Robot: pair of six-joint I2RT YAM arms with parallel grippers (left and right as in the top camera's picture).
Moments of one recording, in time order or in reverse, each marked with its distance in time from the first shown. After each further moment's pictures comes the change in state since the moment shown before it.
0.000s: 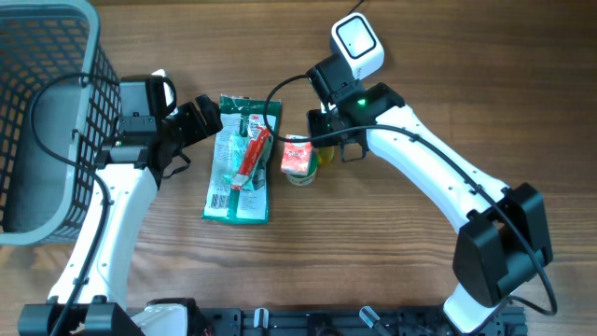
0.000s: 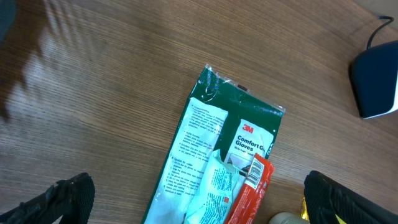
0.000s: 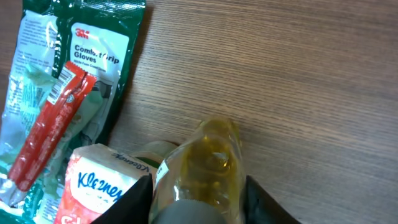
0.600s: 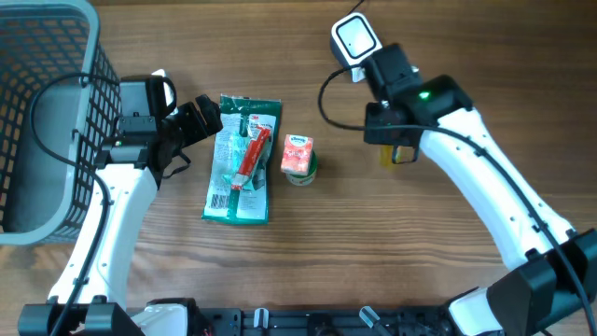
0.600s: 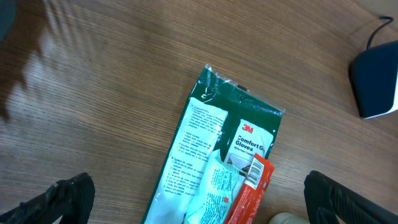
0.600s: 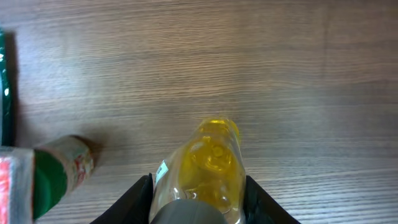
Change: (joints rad) left arm 0.000 0.000 0.000 0.000 0.000 0.000; right arm -0.148 -0.188 0.000 -0.287 0.197 0.083
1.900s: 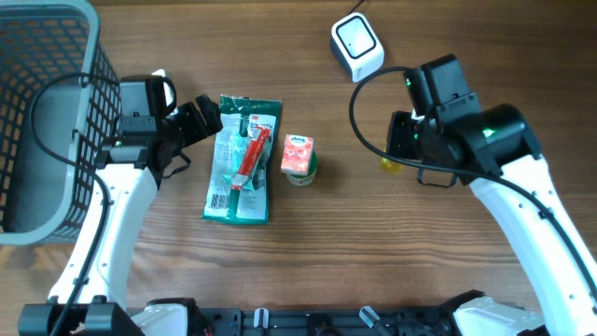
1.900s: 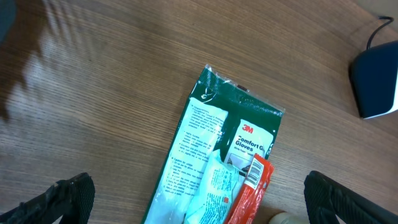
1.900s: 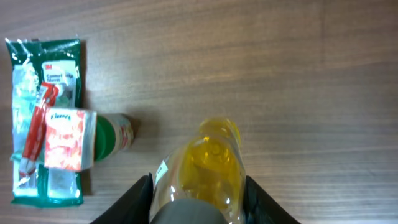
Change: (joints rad) left arm 0.000 0.000 0.000 0.000 0.000 0.000; right arm -0.029 -0.254 -0.042 -0.061 -0.109 0.025
